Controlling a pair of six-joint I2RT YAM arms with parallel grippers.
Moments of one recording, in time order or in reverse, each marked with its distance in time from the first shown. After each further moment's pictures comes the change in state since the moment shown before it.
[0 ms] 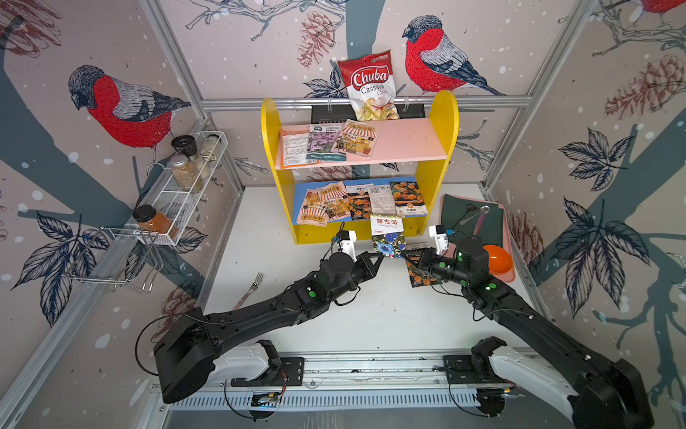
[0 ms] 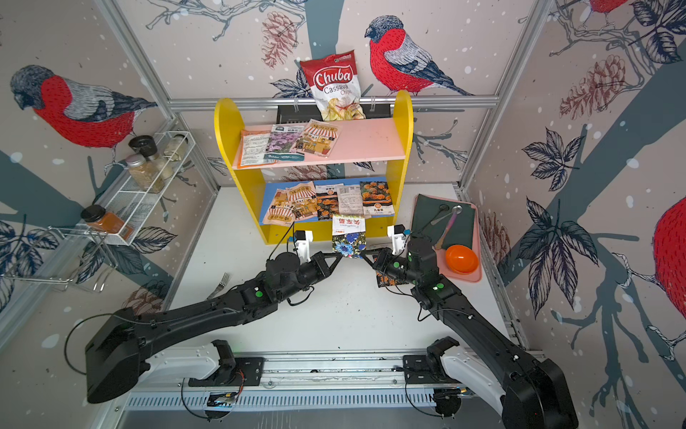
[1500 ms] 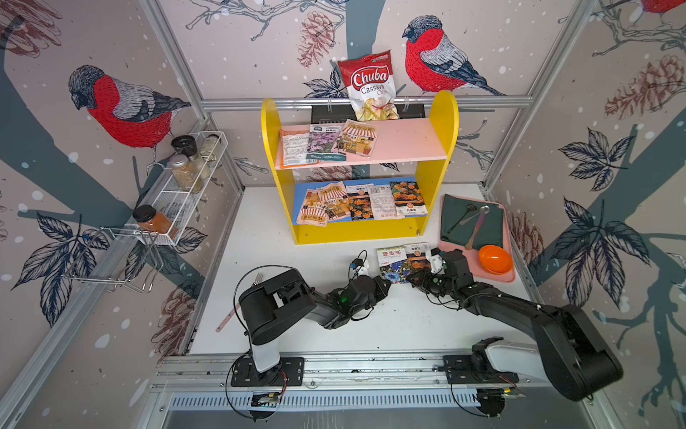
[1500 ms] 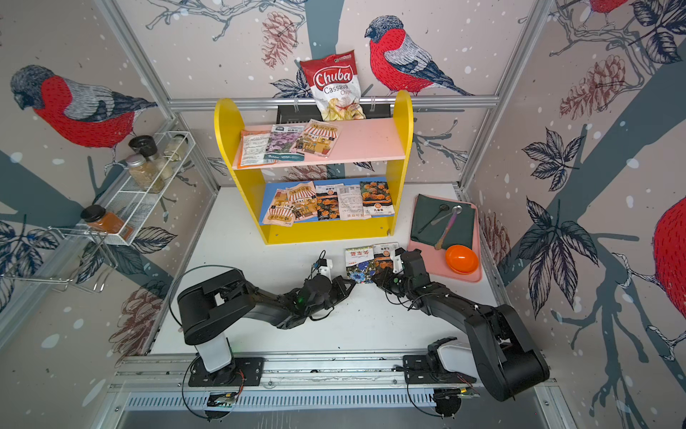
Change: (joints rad) left arm -0.066 0.579 -0.093 0.485 -0.005 -0.176; right arm -0.095 0.328 -0.171 0.070 0.041 -0.183
